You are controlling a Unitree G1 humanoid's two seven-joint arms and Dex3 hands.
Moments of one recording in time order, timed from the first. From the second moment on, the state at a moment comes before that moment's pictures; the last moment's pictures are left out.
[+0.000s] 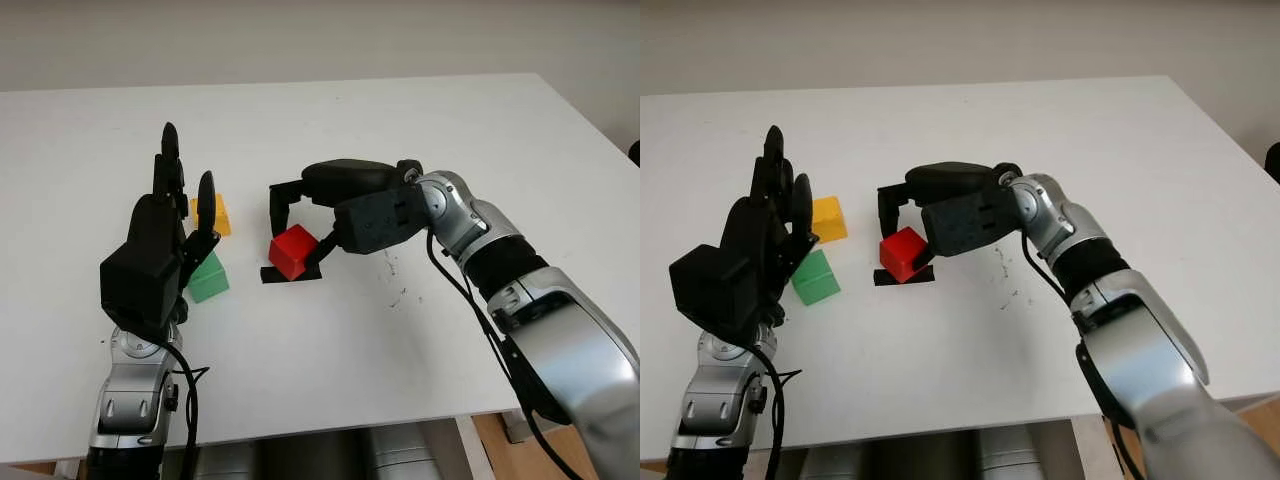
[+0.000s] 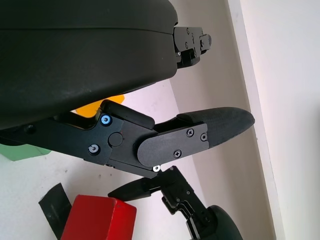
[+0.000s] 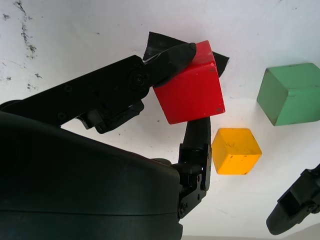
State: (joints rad) left arm -0.17 0.14 0.10 -0.17 0.09 0.11 0.06; right arm -1.07 -0.32 0.43 0.95 -0.50 -0.53 0.48
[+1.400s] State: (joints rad) left arm -0.16 0.12 0.09 -0.18 0.11 0.12 0.08; right arm -1.09 -0.29 0.38 1.05 -0.40 -0.57 0.55
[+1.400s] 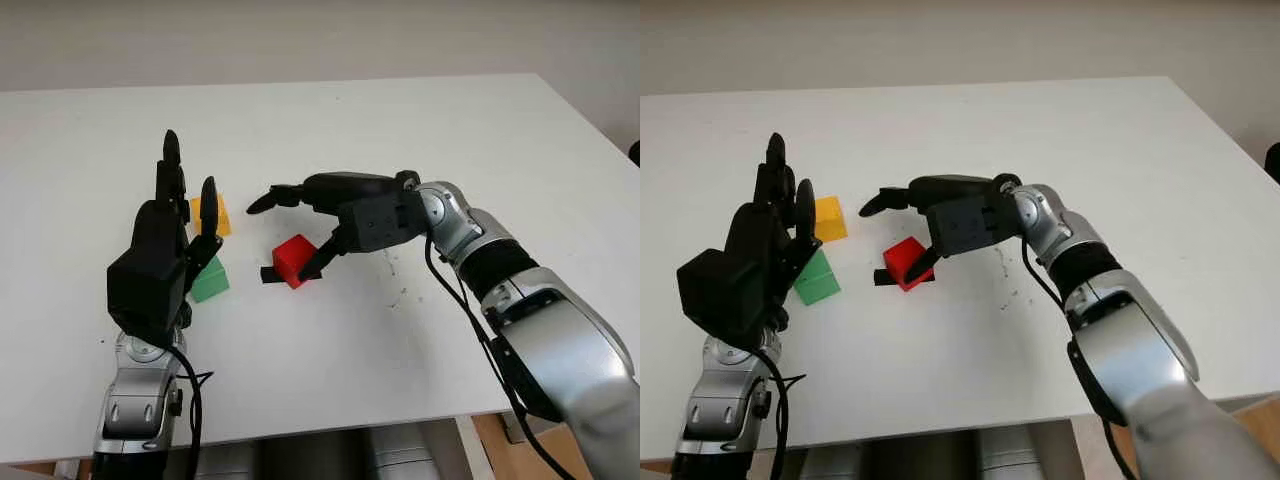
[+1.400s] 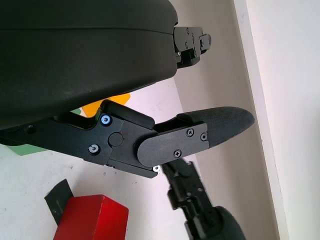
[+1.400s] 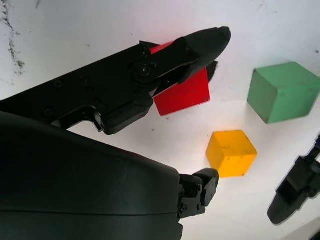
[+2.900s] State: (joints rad) left arm -0.76 0.73 -0.14 0.32 0.51 0.30 -0.40; right arm -0.66 -0.28 -0.06 0.34 0.07 0.08 0.28
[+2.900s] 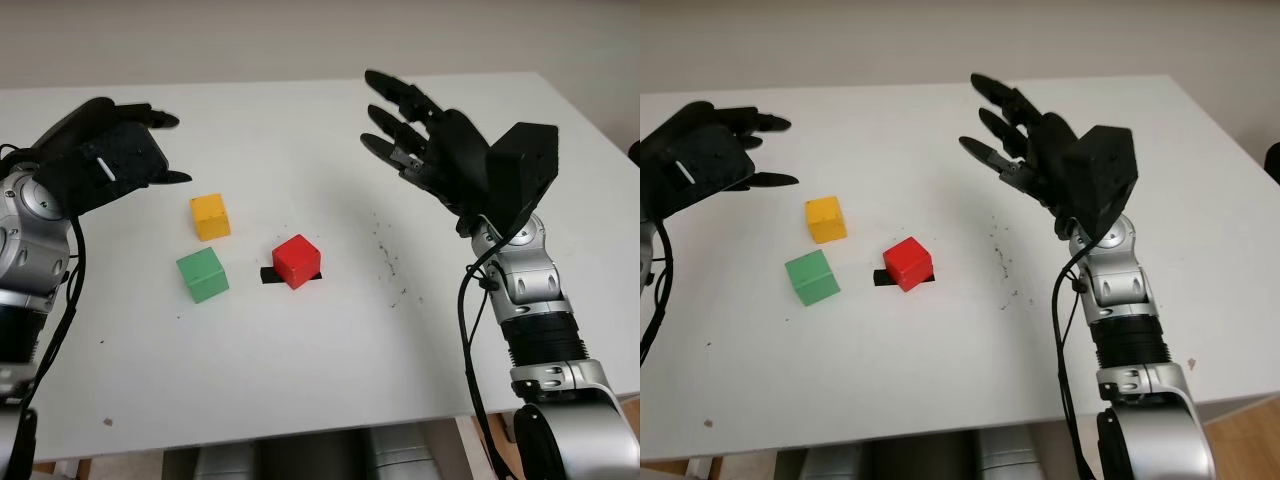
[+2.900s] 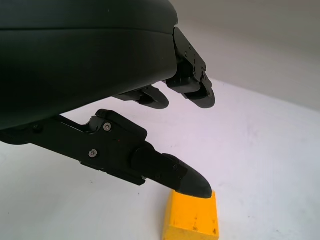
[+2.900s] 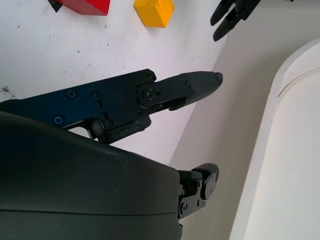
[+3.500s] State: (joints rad) left arm -0.85 0.66 -0.28 0.49 0.58 0.29 -0.46; right arm -0.64 -0.26 -0.08 0.31 0.11 0.11 0.25
